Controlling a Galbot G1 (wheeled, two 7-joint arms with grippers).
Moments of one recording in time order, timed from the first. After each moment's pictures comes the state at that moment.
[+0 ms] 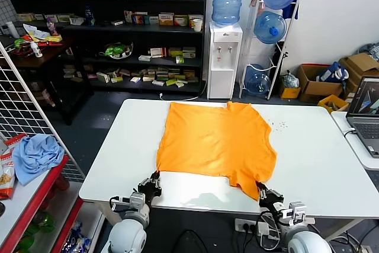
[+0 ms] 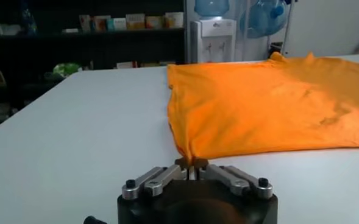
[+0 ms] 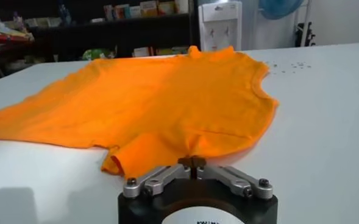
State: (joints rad) left arm 1.23 -1.32 -0.23 -1.62 -0.19 0.19 -0.14; right arm -1.44 1.19 0.52 1.79 0.40 -0.29 -0.08
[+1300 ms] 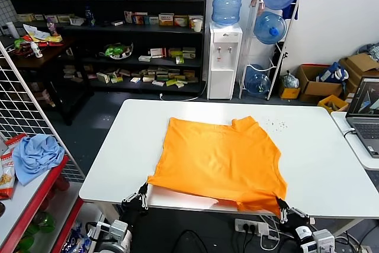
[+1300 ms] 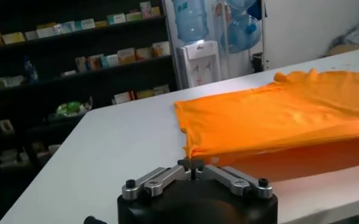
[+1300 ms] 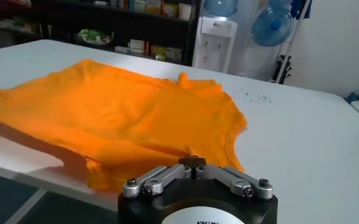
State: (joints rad) left arm 1.46 -1.14 -0.25 -1.88 -0.12 0.12 -0.17; right arm -1.70 1.04 0.62 2.08 0.37 -0.27 0.03
